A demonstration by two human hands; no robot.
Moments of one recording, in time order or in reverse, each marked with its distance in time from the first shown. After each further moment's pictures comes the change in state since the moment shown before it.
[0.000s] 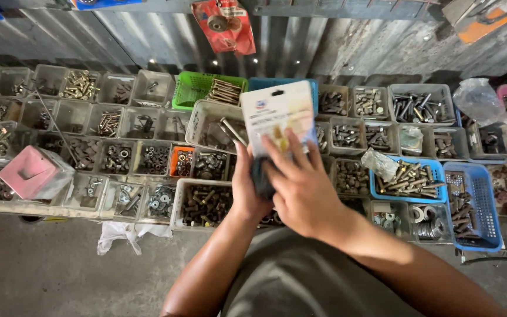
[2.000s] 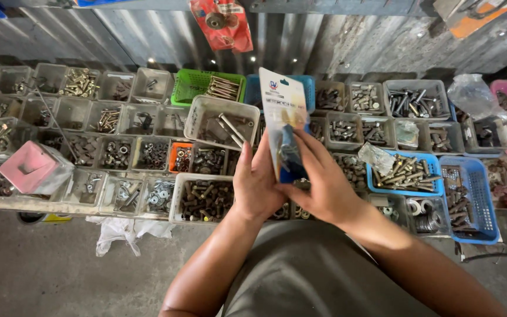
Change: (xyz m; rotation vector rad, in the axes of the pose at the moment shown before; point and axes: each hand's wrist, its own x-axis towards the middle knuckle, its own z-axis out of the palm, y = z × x) left_hand -0.023 -0.018 -0.003 -0.093 -0.478 -0.019; right_hand -0.026 0.014 -0.012 0.409 0.198 0.027
